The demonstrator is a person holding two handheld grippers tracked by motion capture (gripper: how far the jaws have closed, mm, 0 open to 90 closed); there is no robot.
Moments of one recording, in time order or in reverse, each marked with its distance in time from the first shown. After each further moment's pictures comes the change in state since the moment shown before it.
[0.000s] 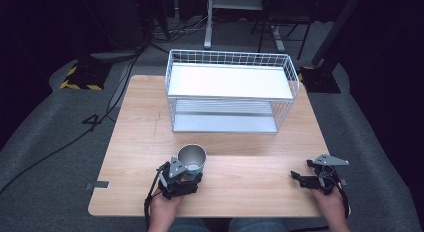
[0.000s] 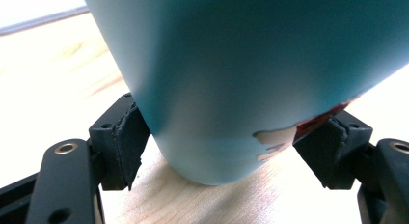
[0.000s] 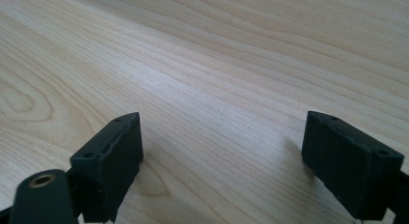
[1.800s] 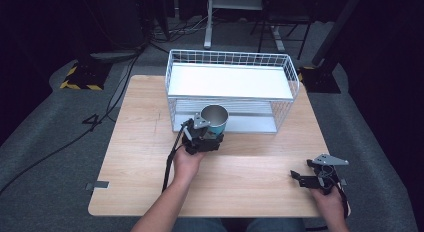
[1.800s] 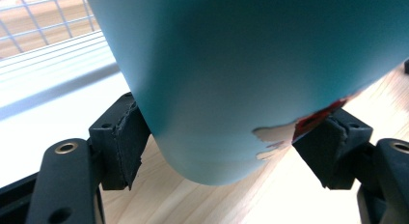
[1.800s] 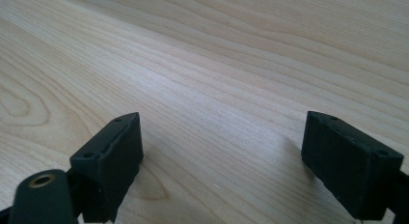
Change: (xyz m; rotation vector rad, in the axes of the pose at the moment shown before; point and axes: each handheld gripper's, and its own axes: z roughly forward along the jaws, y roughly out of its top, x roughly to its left) left arm 0.014 0.120 0.065 -0.040 -0.055 -0.012; right arm 0.001 0.001 0.001 0.000 -0.010 0.009
